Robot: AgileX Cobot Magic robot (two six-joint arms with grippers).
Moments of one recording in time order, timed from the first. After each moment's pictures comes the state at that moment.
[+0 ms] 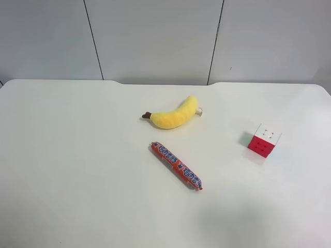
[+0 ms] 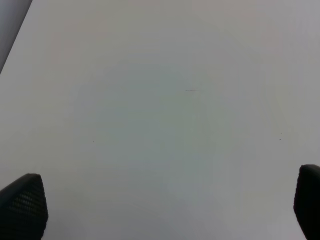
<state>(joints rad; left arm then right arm) 0.03 0.00 -0.51 0.01 1.06 0.00 0.07 0.00 -0.50 0.10 1.06 -0.02</state>
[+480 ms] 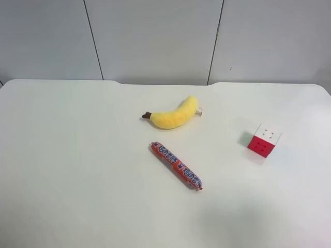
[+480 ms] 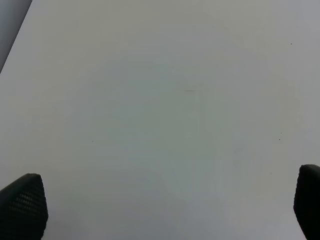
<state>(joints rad) 0.03 0.00 -0.51 0.01 1.06 0.00 0.07 0.00 -0.50 0.10 1.06 -0.02</state>
